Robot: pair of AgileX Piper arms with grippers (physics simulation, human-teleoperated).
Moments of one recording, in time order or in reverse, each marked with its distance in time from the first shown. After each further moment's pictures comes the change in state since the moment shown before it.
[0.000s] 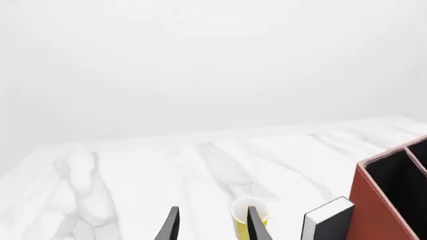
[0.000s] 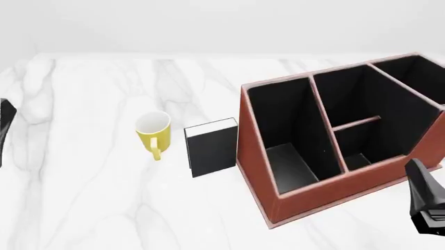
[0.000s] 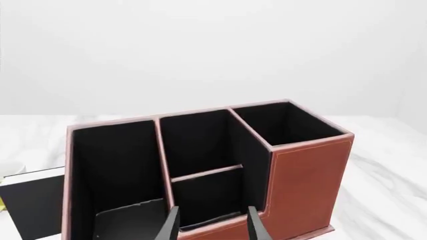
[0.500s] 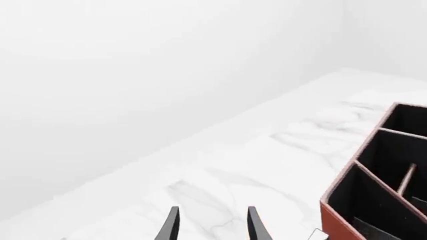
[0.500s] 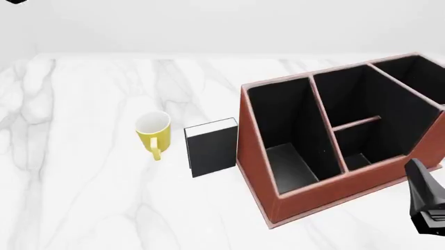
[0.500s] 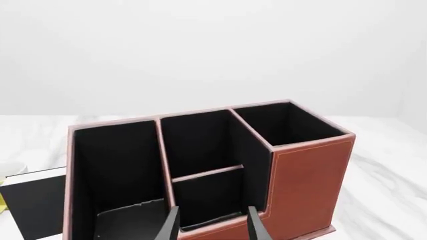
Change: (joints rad) left arm -0.275 0.620 -0.761 0.243 0.237; right arm 0.004 -0.001 0.000 -0.001 0.002
